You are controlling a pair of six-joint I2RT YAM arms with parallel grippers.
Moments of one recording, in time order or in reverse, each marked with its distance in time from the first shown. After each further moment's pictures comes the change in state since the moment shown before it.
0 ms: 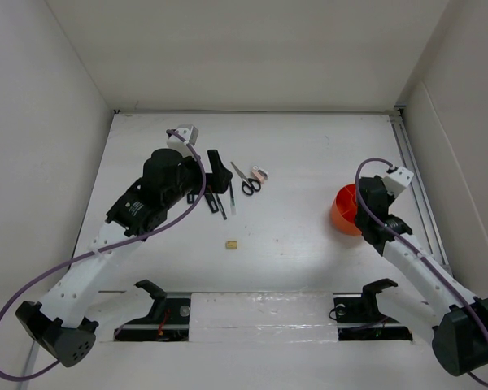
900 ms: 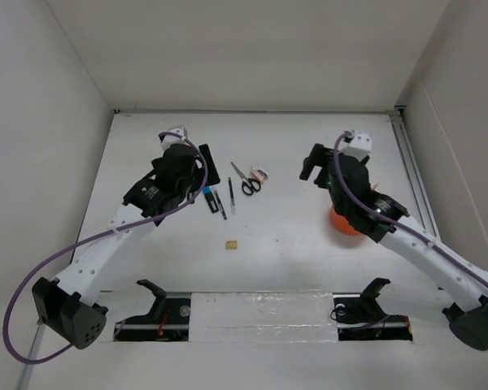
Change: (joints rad) left arm 0.019 0.123 0.011 -0.098 -0.282 -0.145; right arm 0.390 0.071 0.422 -0.140 -0.100 -0.037
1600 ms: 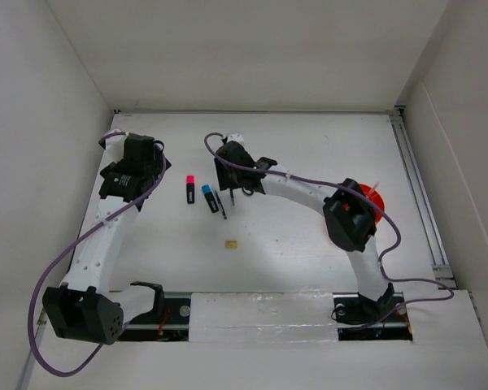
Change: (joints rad) left arm 0.410 0.039 0.006 -0.094 -0.169 -0.129; right arm 0.159 1.102 0.759 -0.079 -0.391 -0.059
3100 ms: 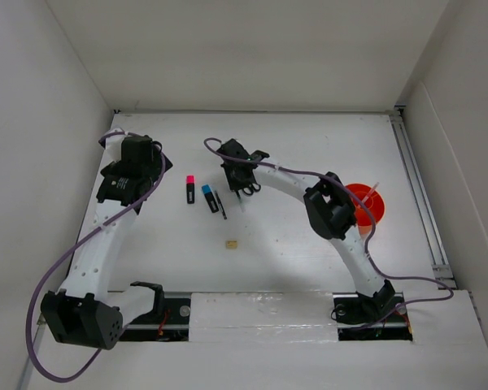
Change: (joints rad) left arm 0.000 -0.028 0.000 0.006 0.057 0.020; right arm -0.066 0.265 0.231 -0.213 -0.146 -0.083
